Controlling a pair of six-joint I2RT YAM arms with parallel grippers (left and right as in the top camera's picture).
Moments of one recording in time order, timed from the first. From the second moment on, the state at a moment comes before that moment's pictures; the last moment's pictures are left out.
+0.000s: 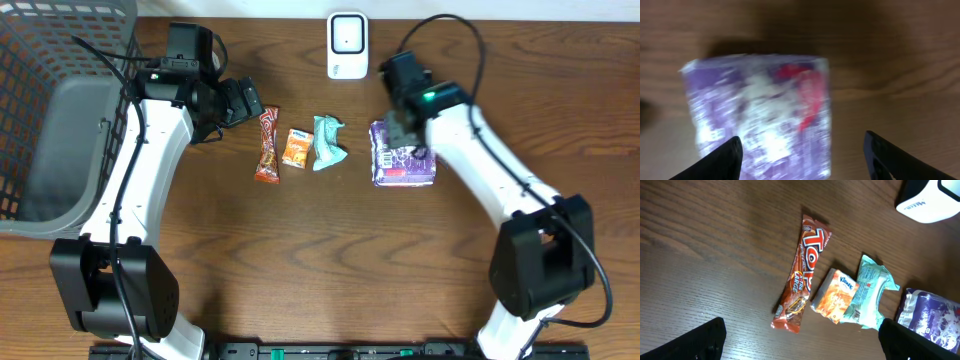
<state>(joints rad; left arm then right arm) -0.09 1.75 1.56 -0.94 0.15 -0.49 0.35 1.90 1.54 -0.91 0.31 0.31</state>
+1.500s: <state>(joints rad) -0.09 1.75 1.56 -0.94 0.15 -0.49 -0.04 1.97 1.52 -0.86 -0.33 0.05</state>
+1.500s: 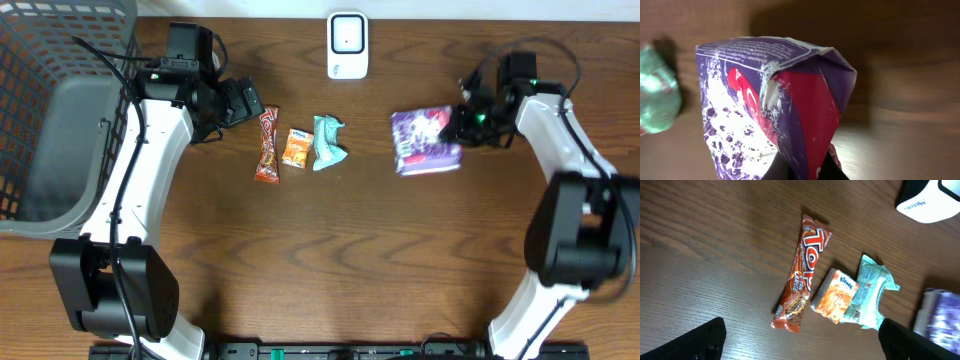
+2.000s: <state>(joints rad) -0.09 1.75 1.56 -0.94 0.15 -0.49 0.24 1.91 1.56 -0.92 0.73 0.19</state>
